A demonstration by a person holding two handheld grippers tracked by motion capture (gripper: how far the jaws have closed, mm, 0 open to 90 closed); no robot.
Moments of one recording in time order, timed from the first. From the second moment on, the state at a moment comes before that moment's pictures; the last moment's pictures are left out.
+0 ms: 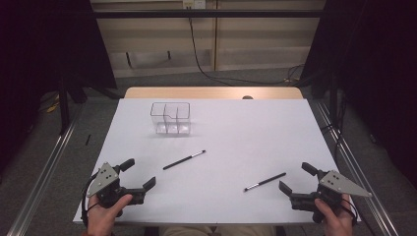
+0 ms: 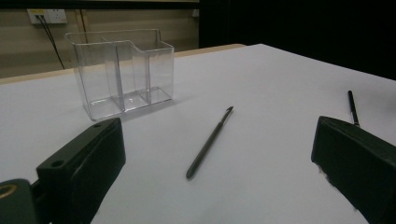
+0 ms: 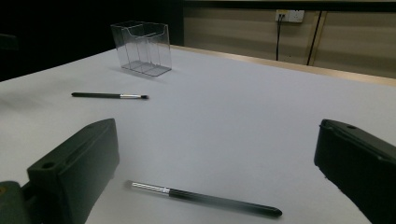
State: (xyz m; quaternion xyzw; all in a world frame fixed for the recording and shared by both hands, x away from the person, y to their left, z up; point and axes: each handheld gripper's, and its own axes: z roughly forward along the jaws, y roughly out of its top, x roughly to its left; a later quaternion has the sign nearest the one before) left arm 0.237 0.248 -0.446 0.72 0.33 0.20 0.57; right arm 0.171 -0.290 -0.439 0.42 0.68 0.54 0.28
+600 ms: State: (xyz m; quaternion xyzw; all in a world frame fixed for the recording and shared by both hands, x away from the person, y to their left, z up) left arm 0.236 0.242 -0.445 0.74 0.31 0.20 0.56; right arm 0.173 -0.289 -0.440 0.42 0.68 0.54 0.28
